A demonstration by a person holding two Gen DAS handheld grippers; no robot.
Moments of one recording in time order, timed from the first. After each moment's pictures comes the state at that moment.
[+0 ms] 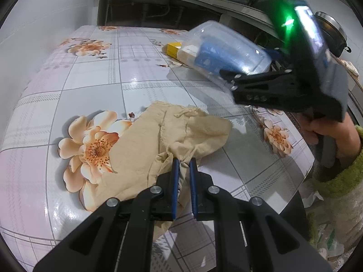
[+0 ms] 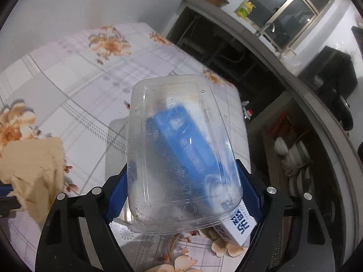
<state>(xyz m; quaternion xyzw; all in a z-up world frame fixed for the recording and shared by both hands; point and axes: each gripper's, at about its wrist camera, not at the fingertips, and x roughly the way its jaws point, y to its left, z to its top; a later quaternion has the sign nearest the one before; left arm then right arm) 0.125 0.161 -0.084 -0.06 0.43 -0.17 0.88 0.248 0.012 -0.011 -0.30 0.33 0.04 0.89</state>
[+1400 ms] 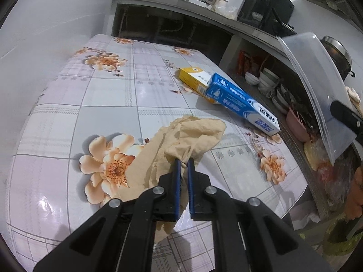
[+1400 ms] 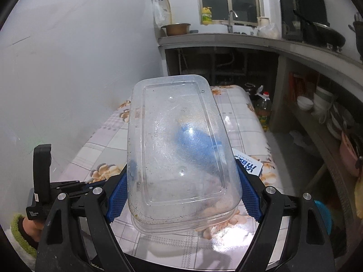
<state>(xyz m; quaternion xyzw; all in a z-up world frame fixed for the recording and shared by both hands) 0.127 0.182 -0.057 -0.11 0.39 -0.14 0.90 0.159 -0.064 0.069 0.01 0.30 0.12 0.94</state>
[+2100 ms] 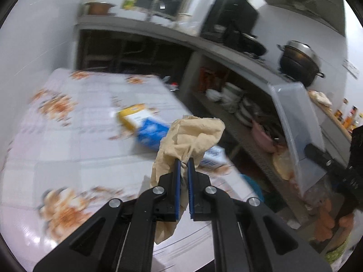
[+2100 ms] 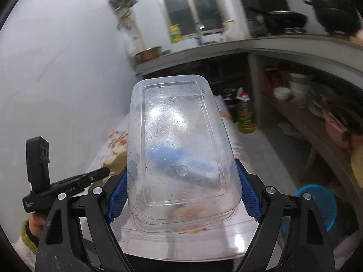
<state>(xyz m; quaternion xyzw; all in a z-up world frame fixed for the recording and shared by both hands) 0.144 0.093 0.023 -0.10 0.33 -0.25 0.91 0.119 -0.180 0.085 0.12 0.25 0.06 0.96</state>
